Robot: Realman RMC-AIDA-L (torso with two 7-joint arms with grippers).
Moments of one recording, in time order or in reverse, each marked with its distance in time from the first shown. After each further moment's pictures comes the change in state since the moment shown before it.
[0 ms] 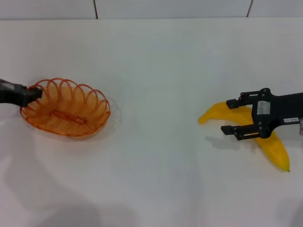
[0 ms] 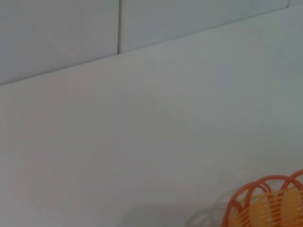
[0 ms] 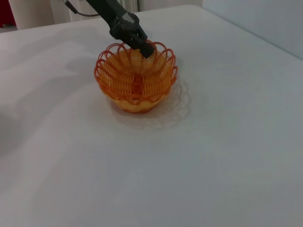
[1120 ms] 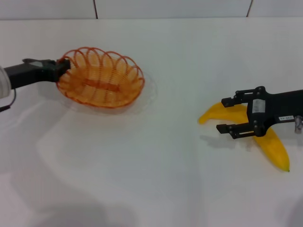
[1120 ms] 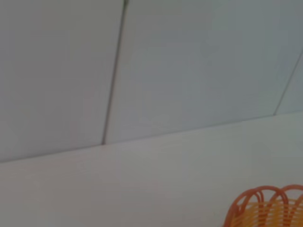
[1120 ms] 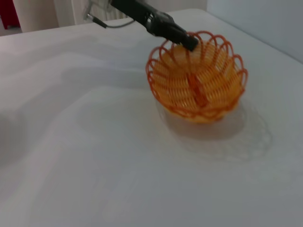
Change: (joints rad) left arm -0.031 -0.015 -0.002 -0.254 -0.416 -0.153 0.243; right arm 0.015 0.009 -0.004 0.000 0.000 0.000 0.000
